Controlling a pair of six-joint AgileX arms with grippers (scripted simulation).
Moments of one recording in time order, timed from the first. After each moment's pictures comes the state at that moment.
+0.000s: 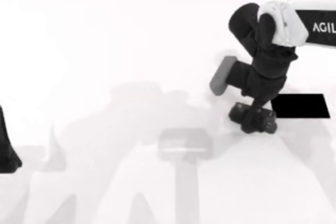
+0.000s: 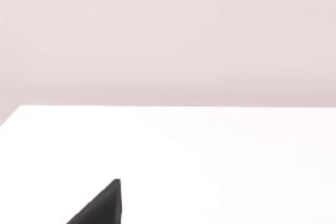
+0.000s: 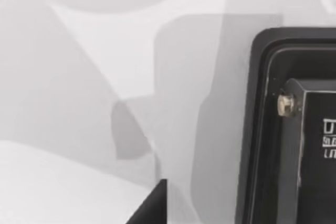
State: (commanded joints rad) left arm 0.00 0.00 0.00 0.00 0.00 0.00; right arm 0.43 2.19 1.55 -0.93 0.00 -0.65
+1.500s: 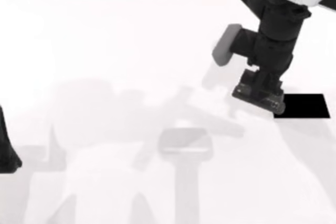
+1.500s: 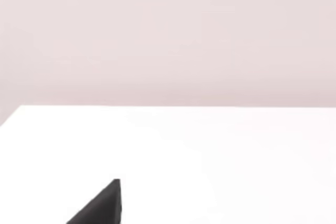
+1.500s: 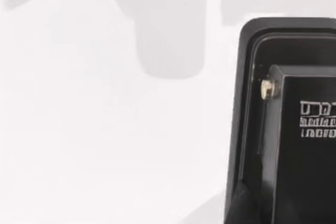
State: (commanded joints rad) left arm 0.00 0.00 0.00 0.00 0.00 0.00; right arm 0.43 2.12 1.77 -1.24 0.00 -0.66
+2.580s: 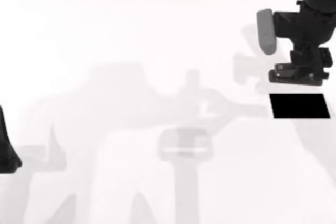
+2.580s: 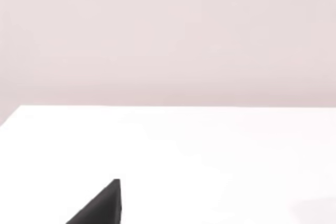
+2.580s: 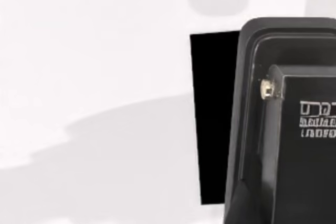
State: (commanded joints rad) left arm 0.00 0.00 0.00 0.00 0.00 0.00; right arm 0.25 2.15 1.90 -1.36 0.01 -1.21
